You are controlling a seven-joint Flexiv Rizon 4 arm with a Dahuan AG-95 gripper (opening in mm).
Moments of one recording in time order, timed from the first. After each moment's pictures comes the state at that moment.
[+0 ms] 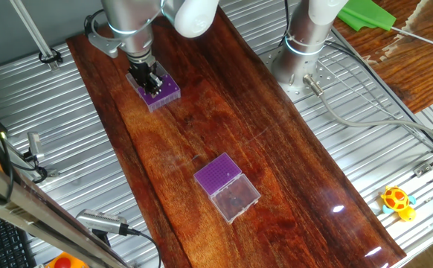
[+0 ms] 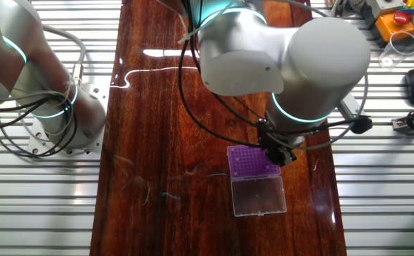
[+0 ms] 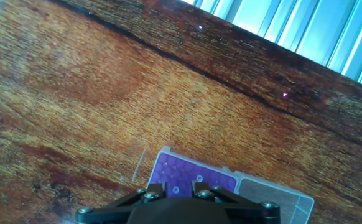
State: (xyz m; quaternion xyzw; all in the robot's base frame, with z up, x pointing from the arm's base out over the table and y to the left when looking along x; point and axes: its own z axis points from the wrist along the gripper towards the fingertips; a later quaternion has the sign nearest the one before) arm 0.505 -0.108 0.059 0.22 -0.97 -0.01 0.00
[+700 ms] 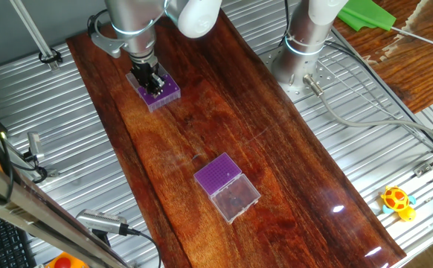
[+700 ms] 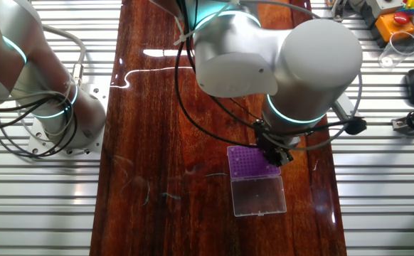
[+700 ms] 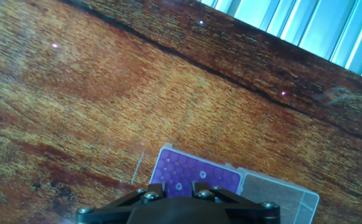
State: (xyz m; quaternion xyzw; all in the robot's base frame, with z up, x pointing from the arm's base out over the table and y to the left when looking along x) arm 0.503 -0.108 0.053 0.22 -0.98 -0.01 0.00
